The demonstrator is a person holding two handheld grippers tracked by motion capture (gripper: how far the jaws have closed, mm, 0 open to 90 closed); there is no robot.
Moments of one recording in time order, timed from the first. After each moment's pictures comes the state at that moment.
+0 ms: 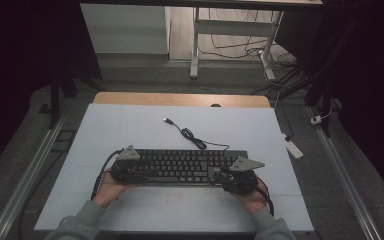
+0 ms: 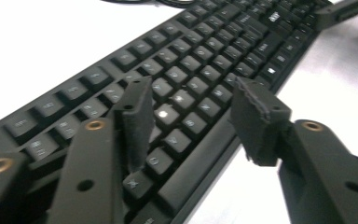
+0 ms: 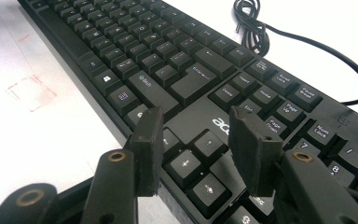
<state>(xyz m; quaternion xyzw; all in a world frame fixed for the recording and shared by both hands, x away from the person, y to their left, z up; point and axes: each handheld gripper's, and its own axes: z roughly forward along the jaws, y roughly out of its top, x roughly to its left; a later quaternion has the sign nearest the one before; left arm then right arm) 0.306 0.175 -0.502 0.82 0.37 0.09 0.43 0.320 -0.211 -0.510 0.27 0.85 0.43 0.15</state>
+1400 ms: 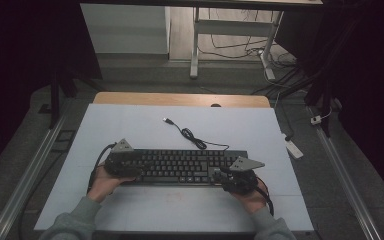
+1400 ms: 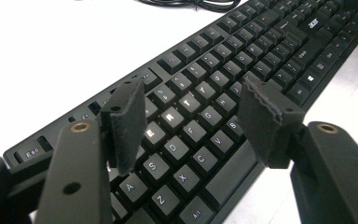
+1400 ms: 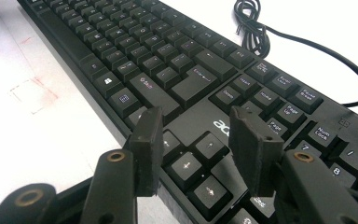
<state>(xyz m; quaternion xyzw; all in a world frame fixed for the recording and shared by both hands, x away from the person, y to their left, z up) 0.318 0.186 -0.495 0.81 0.39 0.12 0.41 0.320 -0.210 -0.509 0.28 0.85 0.43 0.15</state>
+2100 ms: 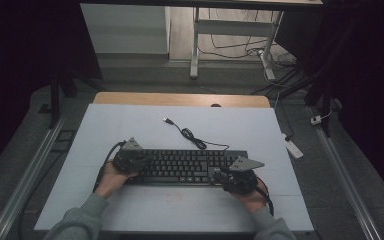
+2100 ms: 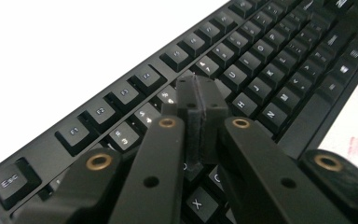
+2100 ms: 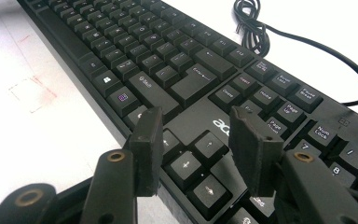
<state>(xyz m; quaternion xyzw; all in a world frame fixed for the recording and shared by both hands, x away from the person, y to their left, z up) 0.339 0.171 -0.512 0.84 0.38 0.11 0.38 0.320 -0.210 -0.509 0.28 0.85 0.43 0.15</state>
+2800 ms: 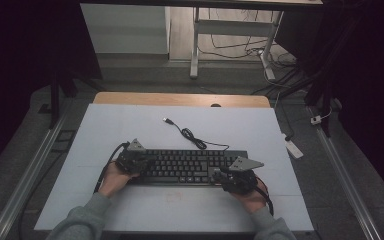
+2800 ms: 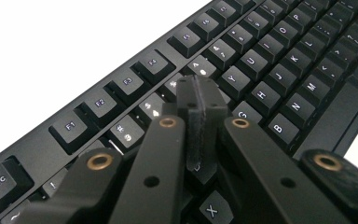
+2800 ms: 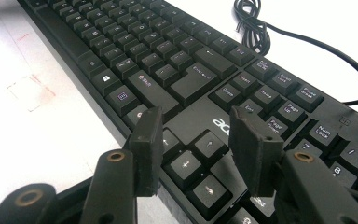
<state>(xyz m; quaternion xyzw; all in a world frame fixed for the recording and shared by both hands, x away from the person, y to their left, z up) 0.344 0.167 -0.522 0.84 0.39 0.12 0.36 0.321 -0.210 -0.510 0.27 0.85 0.42 0.15</state>
